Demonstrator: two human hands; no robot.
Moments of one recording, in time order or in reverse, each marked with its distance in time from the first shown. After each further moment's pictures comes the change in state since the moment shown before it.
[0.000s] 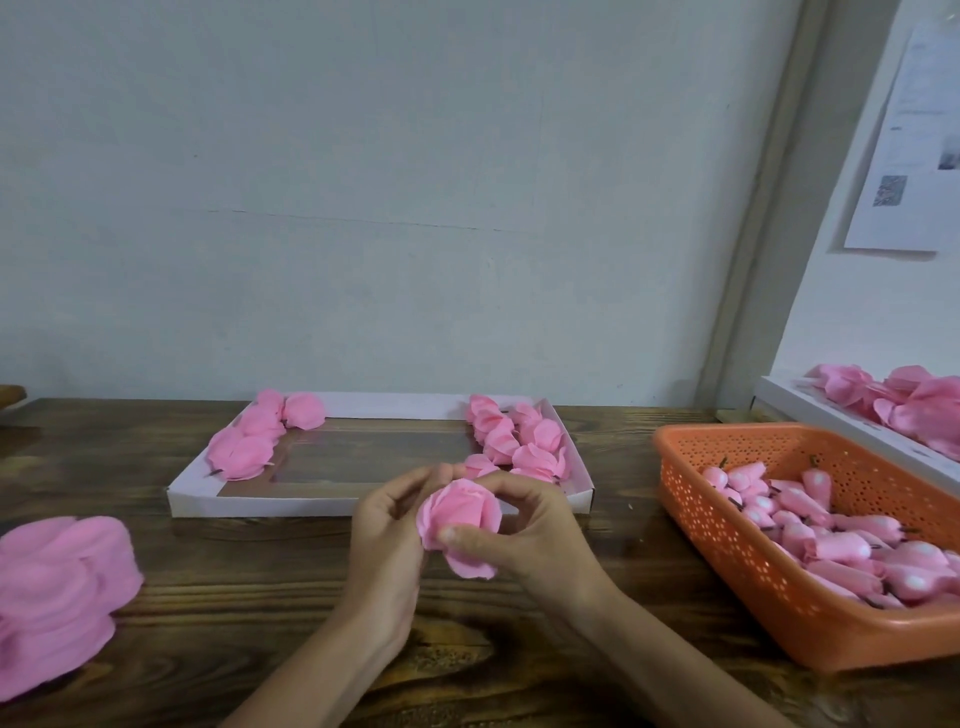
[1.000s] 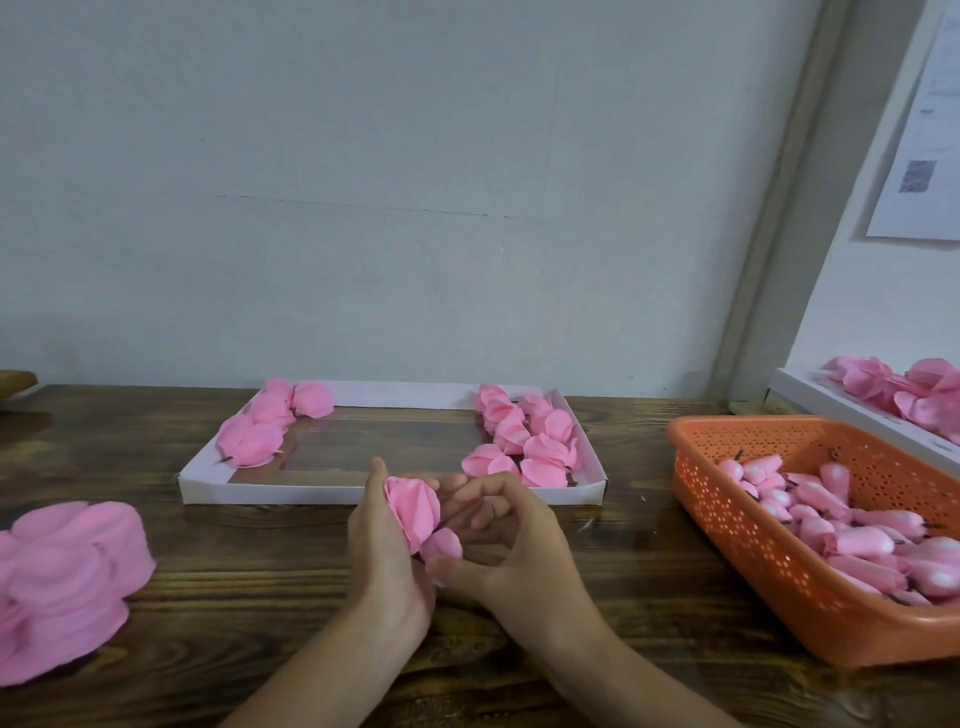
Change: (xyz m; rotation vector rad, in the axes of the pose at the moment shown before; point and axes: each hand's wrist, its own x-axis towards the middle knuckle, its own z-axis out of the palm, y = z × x) left_hand 0.006 -0.003 0.001 -0.292 0.310 -0.397; right_hand -0.017 0.015 0.030 -0.162 0.162 0.070
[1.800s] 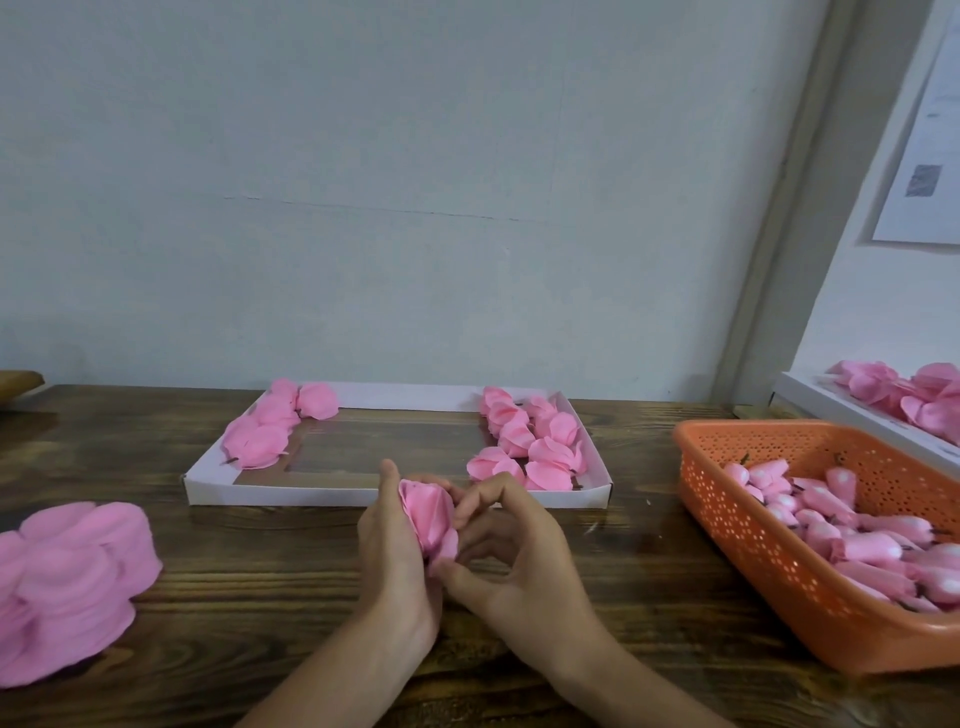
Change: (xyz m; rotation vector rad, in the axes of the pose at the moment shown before) left_hand -0.005 -0.002 0.000 0.078 0.017 0.103; right_hand -0.002 -0.006 0.004 -0.073 -0.046 -0.204
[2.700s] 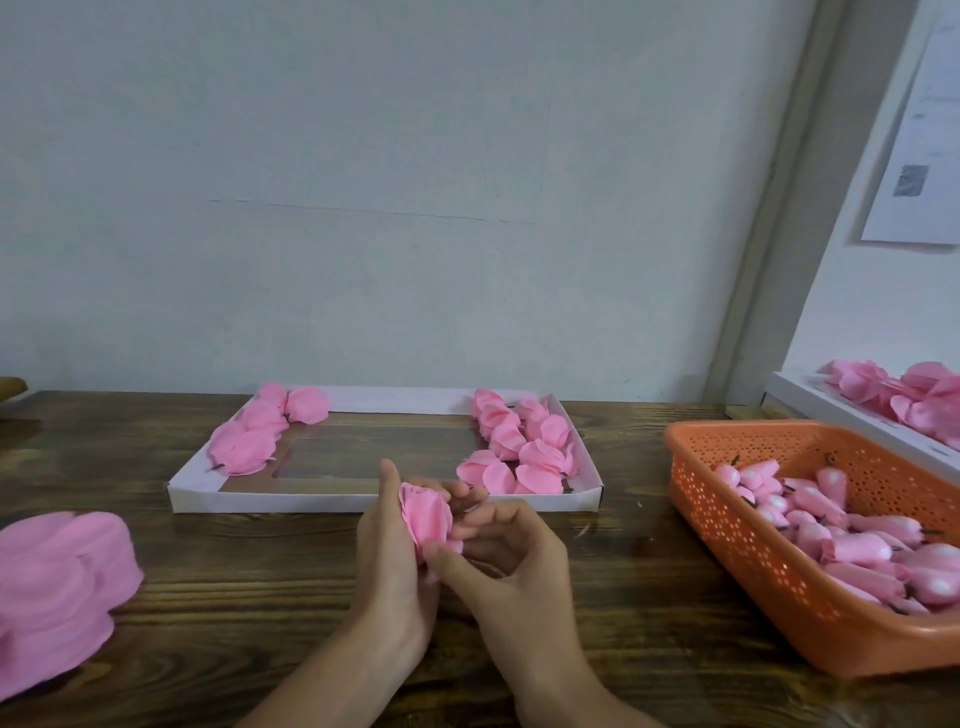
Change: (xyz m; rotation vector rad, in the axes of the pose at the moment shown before) left_hand -0.001 -0.001 0.003 0.002 -0.171 -0.022; right_hand -0.009 0.003 0.011 0.225 0.273 0.208
